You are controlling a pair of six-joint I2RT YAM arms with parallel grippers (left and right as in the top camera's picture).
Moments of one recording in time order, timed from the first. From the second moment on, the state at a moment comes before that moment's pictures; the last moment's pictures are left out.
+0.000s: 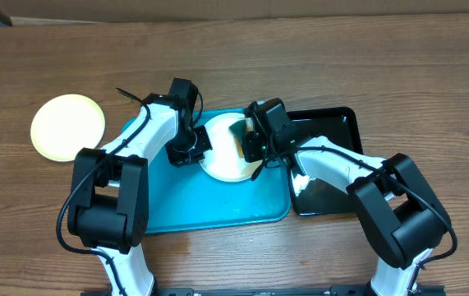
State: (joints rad) left arm -0.22 1.98 1.31 -0.89 0.18 -0.55; right arm 0.58 1.95 1.10 -0.08 -0.27 0.36
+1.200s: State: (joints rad) left arm -0.22 1.98 1.31 -0.89 0.18 -0.55; right arm 0.51 1.89 1.13 -0.33 -0.18 0.56
